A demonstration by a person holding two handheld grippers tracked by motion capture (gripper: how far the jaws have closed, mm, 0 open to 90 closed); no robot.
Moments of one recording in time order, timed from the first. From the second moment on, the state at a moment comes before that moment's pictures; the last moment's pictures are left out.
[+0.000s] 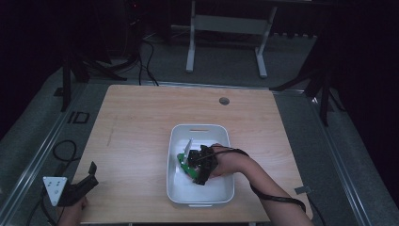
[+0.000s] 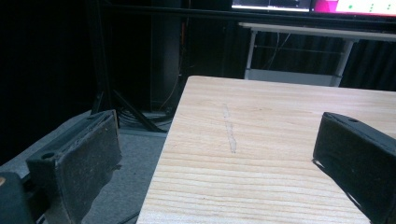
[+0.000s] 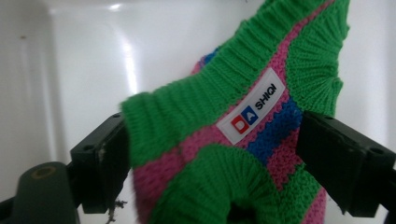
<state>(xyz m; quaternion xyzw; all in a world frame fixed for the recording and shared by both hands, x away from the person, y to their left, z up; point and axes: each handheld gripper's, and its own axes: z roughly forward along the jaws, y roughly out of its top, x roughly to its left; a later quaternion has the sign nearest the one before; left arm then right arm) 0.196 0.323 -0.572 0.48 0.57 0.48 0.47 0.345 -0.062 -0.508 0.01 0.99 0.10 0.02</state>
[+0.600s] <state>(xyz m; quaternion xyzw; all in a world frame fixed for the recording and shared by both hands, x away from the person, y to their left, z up) 0.196 0.323 -0.572 0.48 0.57 0.48 0.47 0.335 -0.050 -0.518 -0.03 0.99 0.05 0.13</state>
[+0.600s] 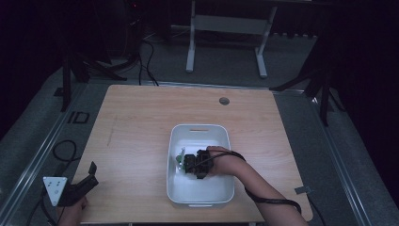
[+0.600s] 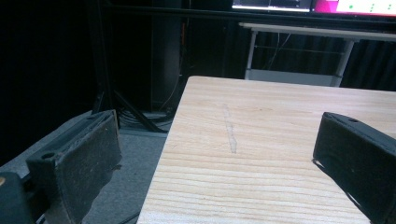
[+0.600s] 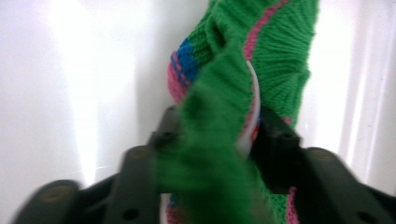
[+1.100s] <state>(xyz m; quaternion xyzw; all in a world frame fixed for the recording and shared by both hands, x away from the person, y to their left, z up) 0.196 0.323 -0.572 0.48 0.57 0.48 0.47 0.333 -0.062 -0.444 -0.04 0.98 0.13 0.14</state>
